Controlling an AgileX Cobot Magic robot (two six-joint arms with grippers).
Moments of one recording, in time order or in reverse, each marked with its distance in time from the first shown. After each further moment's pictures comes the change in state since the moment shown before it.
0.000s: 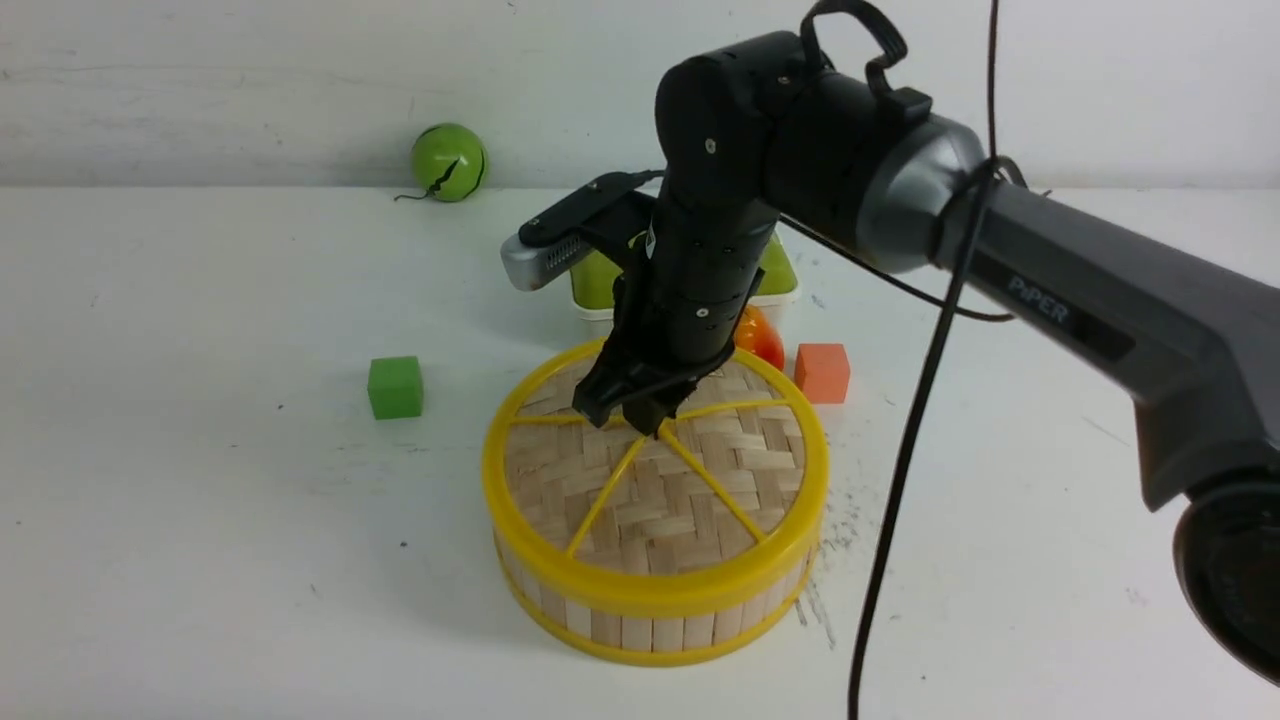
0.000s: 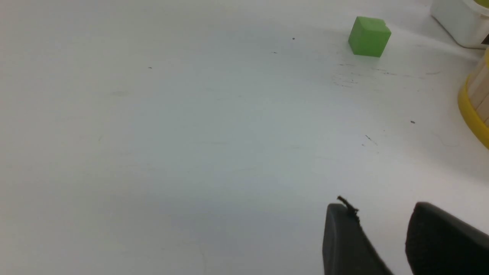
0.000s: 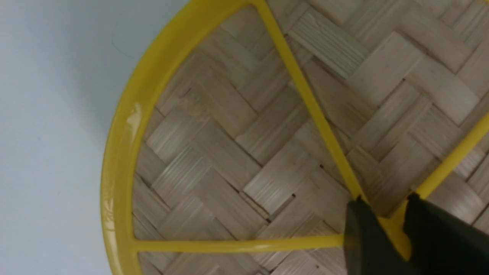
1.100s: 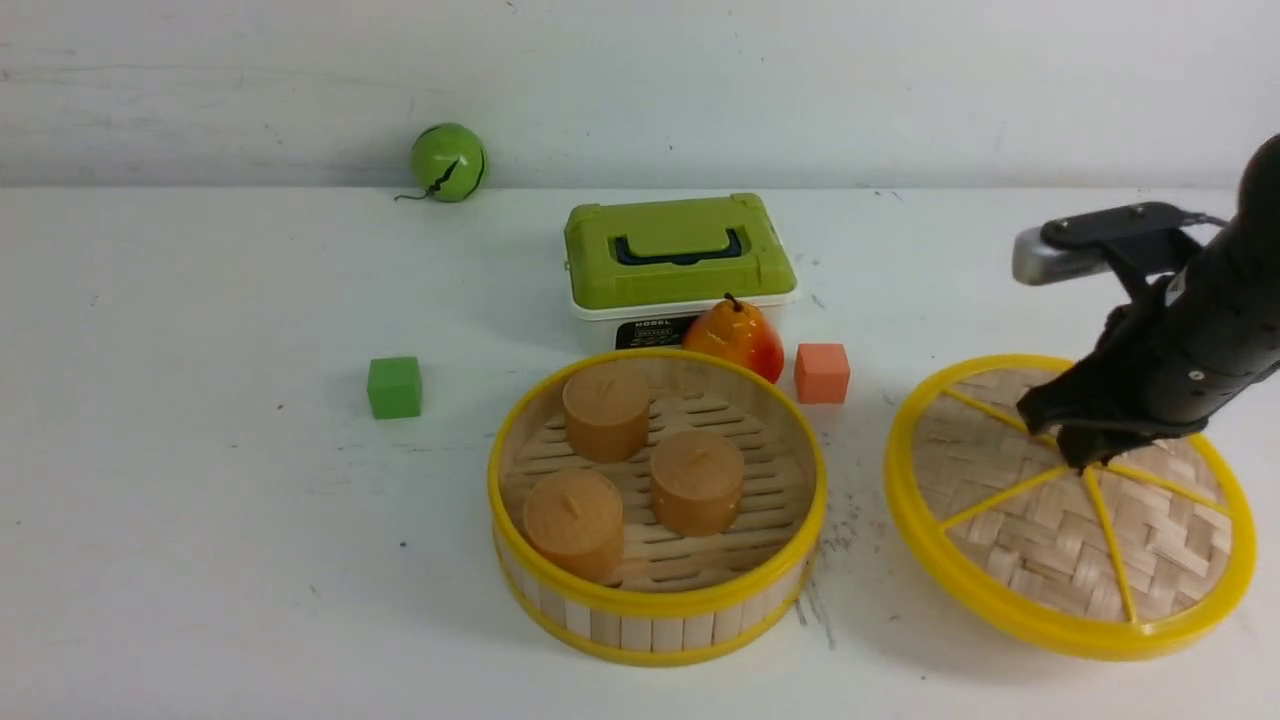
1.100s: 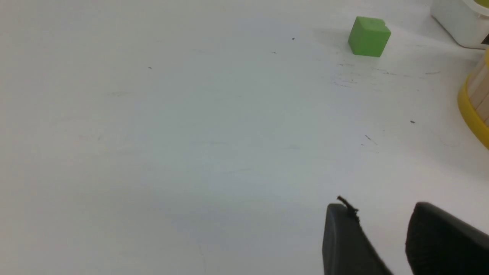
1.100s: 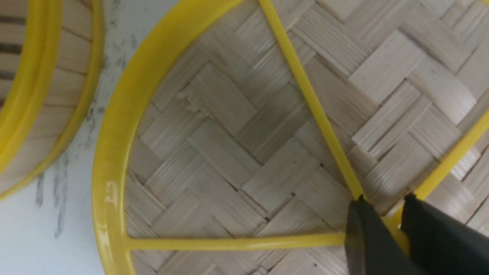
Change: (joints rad) right arm -0.501 -0.523 0.896 -0.016 -0.438 0.107; left arm 0.000 0.000 0.000 0.000 0.000 0.000
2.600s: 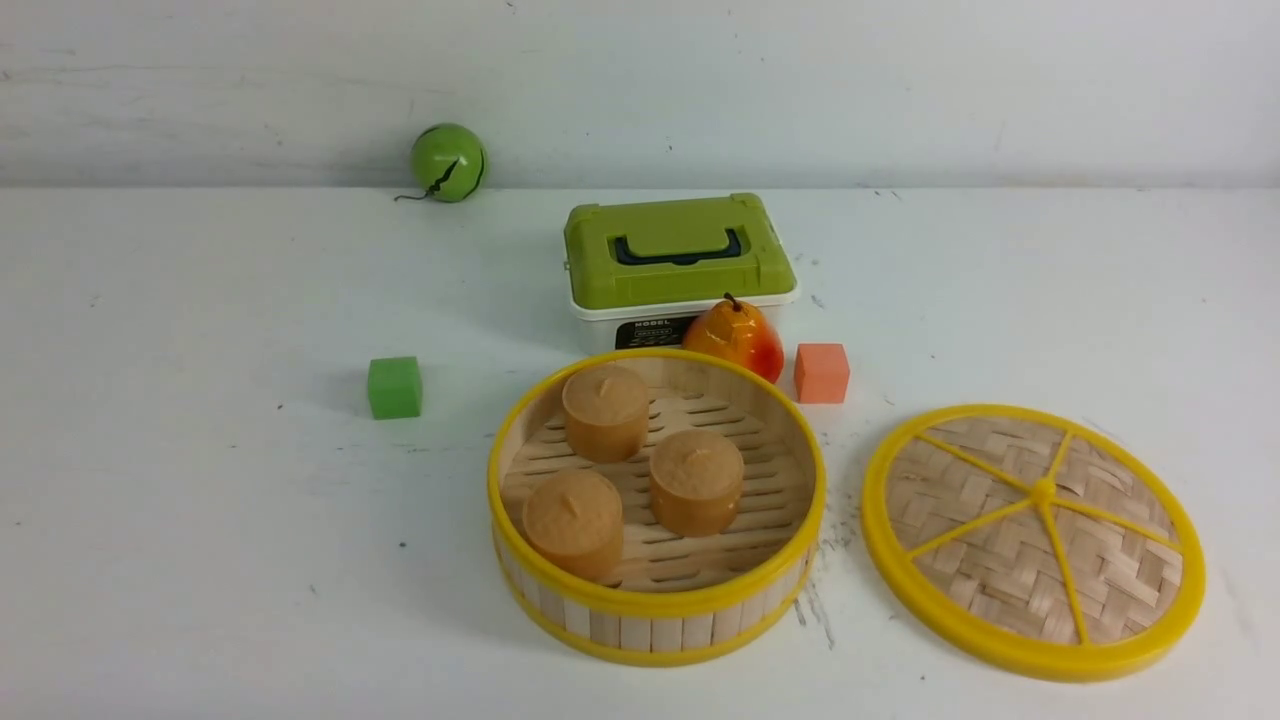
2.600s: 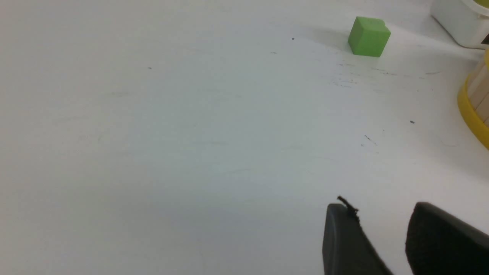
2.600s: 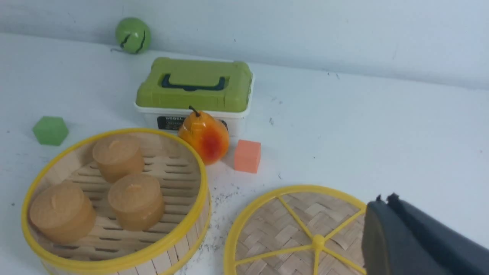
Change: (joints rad) right arm 0.000 -1.122 0.551 0.177 -0.317 -0.082; left arm 0.000 0.000 0.000 0.000 0.000 0.000
